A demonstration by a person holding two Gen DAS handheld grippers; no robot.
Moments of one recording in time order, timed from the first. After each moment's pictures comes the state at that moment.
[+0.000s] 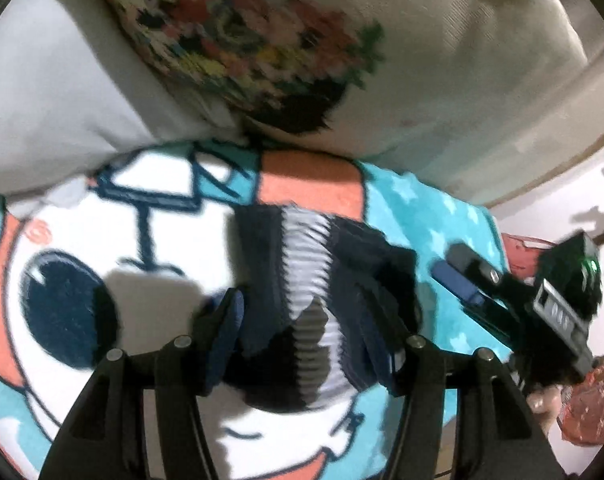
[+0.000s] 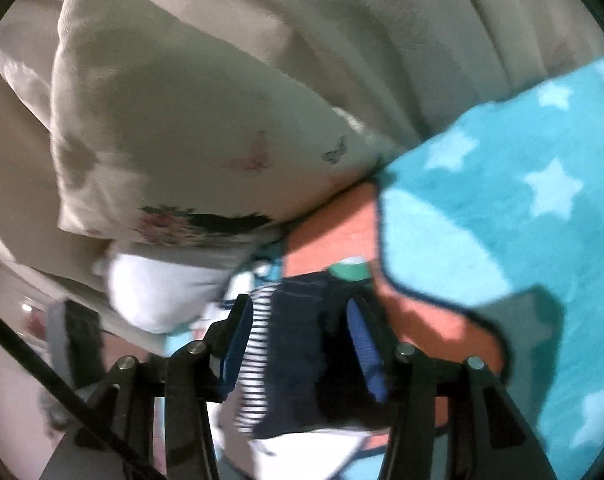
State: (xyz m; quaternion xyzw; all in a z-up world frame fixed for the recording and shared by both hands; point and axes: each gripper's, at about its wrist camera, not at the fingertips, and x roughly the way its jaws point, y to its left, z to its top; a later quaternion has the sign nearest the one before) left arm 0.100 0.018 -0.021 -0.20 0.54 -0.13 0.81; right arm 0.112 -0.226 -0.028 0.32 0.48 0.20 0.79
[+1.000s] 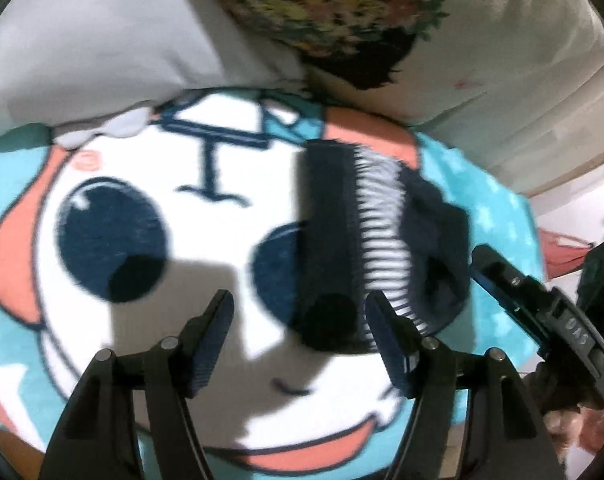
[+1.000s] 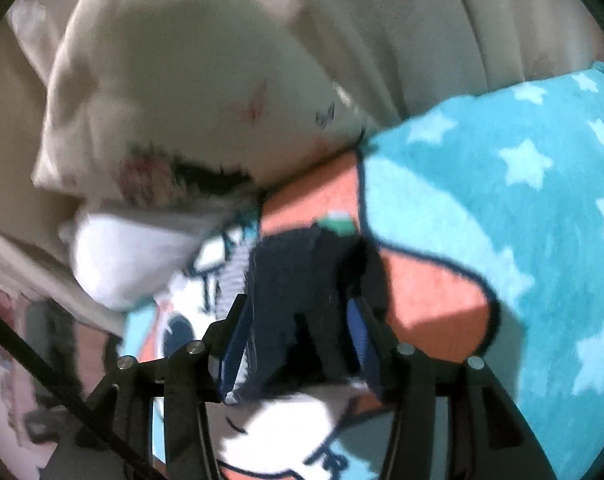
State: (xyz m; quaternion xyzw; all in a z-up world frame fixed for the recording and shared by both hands) left arm 0.063 0.040 -0.045 -0.17 0.57 -0.04 0.81; right arm 0.076 -0.191 -0.029 0.22 0.51 0.14 0.82
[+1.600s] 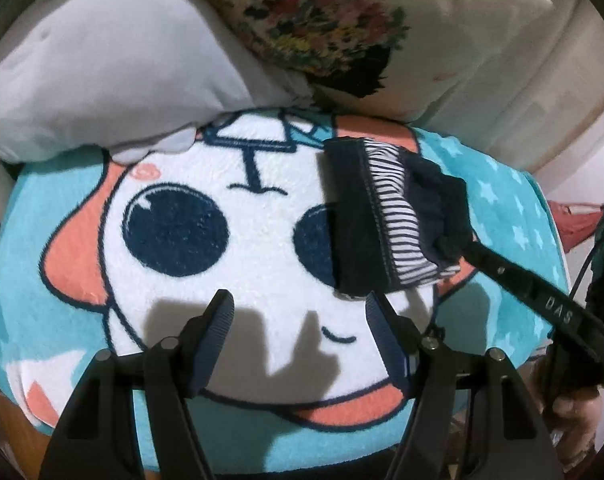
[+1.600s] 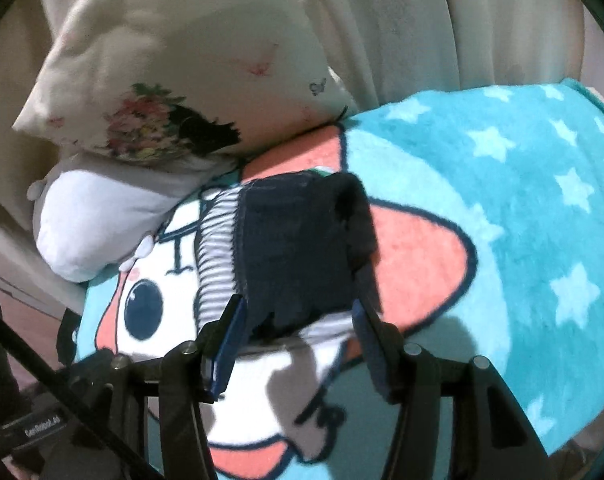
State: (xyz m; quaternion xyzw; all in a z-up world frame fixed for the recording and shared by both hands) left arm 0.006 0.049 -0.014 -0.10 0.53 -0.04 0.84; right arm 0.025 -0.169 -0.014 0.16 0.51 0.08 0.84
